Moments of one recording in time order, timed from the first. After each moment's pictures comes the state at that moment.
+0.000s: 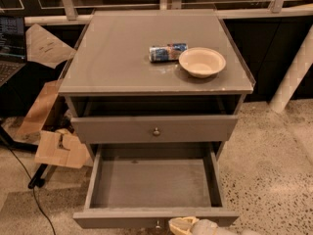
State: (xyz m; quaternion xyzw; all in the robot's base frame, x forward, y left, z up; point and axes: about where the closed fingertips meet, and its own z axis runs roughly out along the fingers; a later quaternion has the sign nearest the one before) arm 0.373 -0.086 0.405 -0.29 0.78 0.35 0.44
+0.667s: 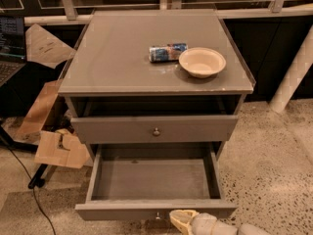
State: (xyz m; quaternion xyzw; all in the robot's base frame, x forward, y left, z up) arm 0.392 -0.085 0.407 -0.29 0.78 0.34 0.45
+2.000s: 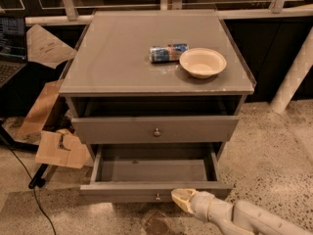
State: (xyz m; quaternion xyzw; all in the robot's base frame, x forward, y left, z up) arm 0.466 -0.096 0.418 -0.29 0.78 0.31 0.46
